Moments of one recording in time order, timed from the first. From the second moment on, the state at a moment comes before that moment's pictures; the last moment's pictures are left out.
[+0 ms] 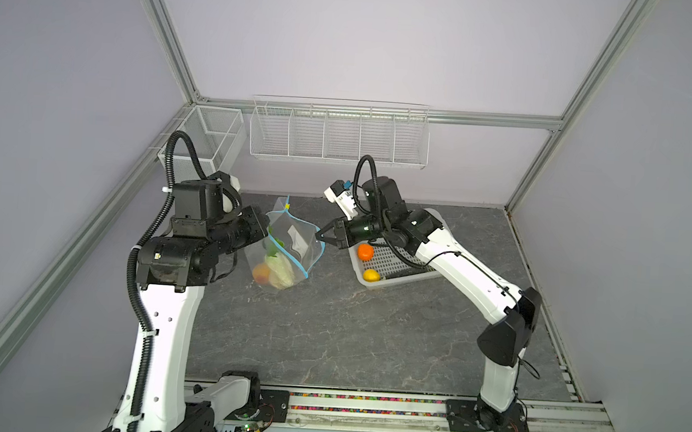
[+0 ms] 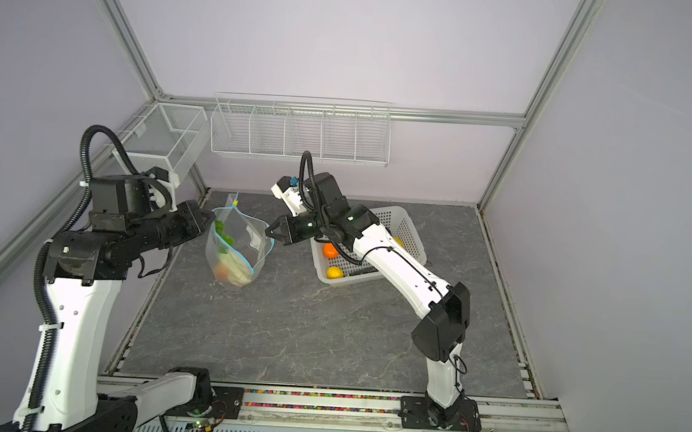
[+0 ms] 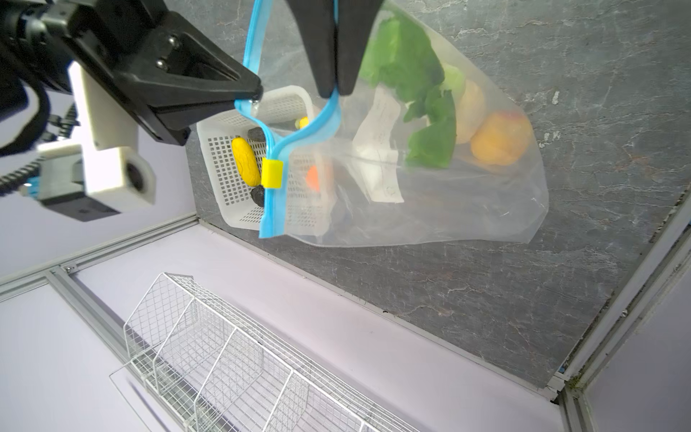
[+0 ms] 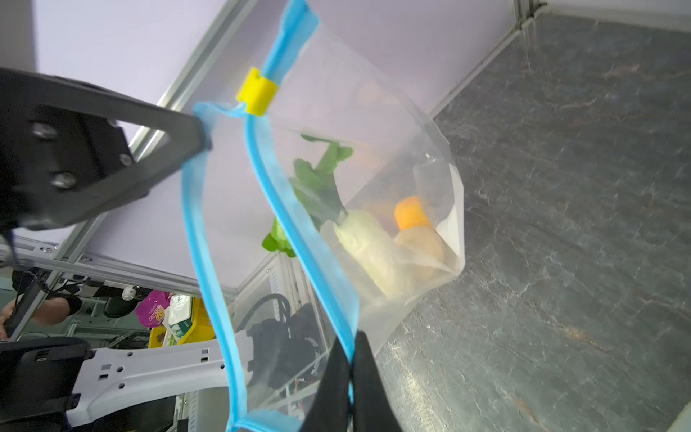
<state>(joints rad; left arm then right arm) -0.08 1.15 1.66 -1.10 0.26 -0.48 0.82 1.93 1.98 -0.62 -0.63 0.41</state>
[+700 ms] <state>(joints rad) -0.23 1.38 1.43 -0.86 0.43 -0.50 0.72 1.92 1.61 -0.48 -0.66 0.50</state>
